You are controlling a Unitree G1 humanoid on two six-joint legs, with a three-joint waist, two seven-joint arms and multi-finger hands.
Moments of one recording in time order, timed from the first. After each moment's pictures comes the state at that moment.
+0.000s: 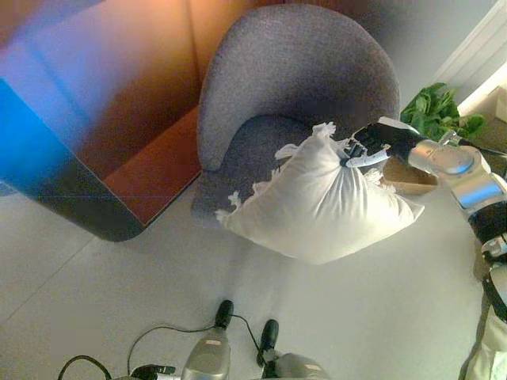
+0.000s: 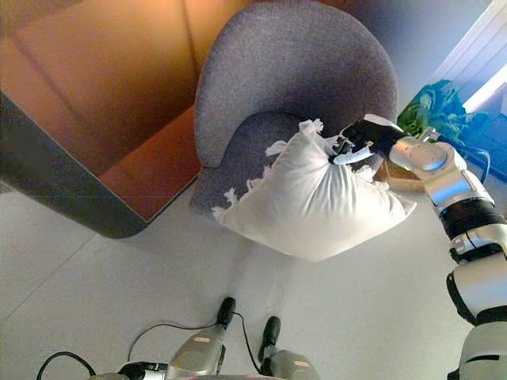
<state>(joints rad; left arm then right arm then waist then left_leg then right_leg) -0.03 0.39 -0.21 1.26 -0.07 0.12 -0.23 -1.00 -0.93 0.58 0.79 0.18 -0.01 0.43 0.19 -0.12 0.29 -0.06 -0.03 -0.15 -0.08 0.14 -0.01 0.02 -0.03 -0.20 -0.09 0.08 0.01</state>
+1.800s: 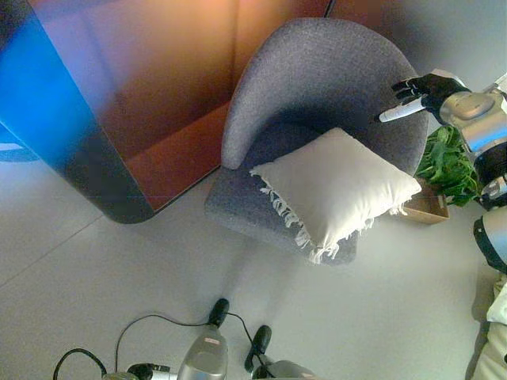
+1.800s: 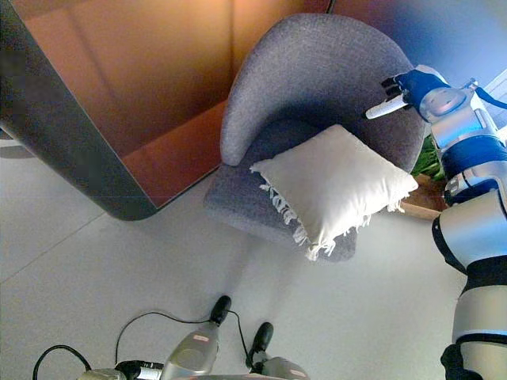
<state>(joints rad) -0.07 0.43 -0.28 1.25 -0.16 0.17 -0.23 -1.38 -0.86 0.73 1.14 0.23 0.24 0.26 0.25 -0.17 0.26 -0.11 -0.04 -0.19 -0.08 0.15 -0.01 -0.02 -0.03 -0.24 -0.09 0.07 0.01</state>
